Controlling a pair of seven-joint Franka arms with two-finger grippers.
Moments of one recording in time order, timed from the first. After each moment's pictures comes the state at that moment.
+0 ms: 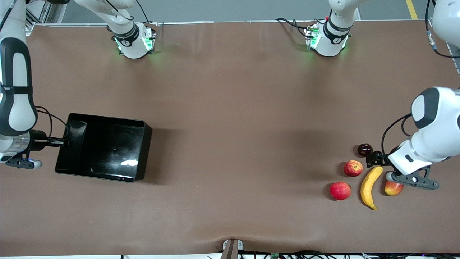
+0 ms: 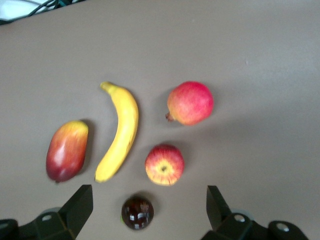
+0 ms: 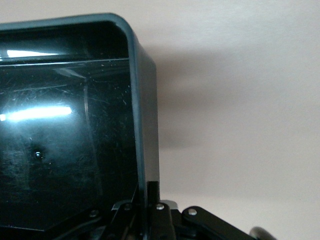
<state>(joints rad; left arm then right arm) 0.51 0.52 -0.66 -1.51 0.37 1.99 0.00 -0.12 0.52 -0.23 -1.66 0.25 1.90 -0.32</state>
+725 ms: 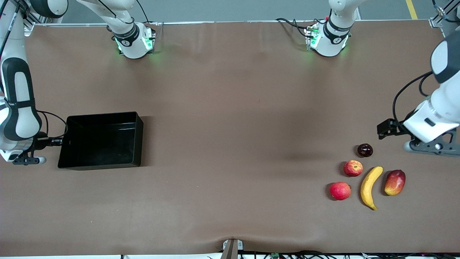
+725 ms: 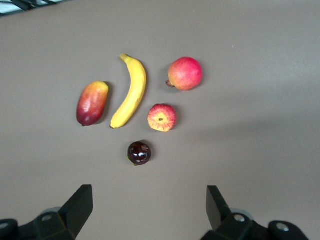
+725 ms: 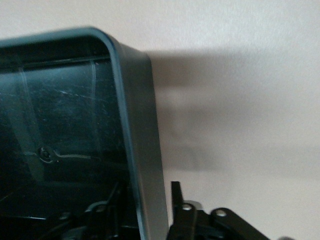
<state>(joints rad) 0.51 0.27 -0.68 -1.50 0.27 1.76 -0.04 -0.20 0.60 -0.22 -1.67 0.25 2.00 -0.54</state>
